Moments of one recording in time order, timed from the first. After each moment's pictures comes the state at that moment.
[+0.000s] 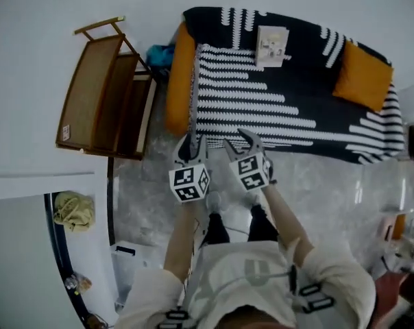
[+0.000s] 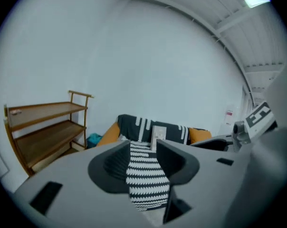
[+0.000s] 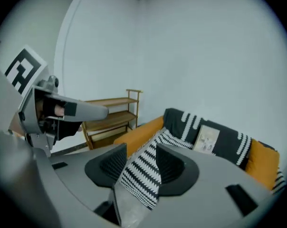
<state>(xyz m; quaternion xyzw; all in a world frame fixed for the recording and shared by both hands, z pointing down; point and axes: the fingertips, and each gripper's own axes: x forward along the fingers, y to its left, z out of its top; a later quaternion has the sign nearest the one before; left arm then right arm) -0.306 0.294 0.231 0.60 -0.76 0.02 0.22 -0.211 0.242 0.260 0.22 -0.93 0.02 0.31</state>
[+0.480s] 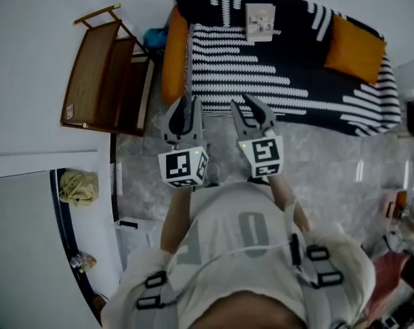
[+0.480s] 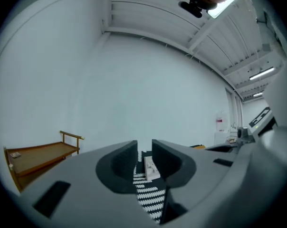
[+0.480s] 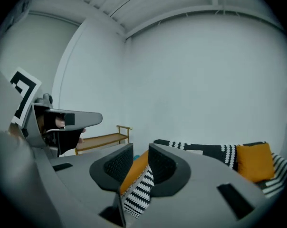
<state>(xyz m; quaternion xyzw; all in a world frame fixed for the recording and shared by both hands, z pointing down) -0.223 0.329 0.028 0.64 -0.77 0.00 0.04 -0.124 0.275 0.068 0.29 -0.95 0.02 0.10</state>
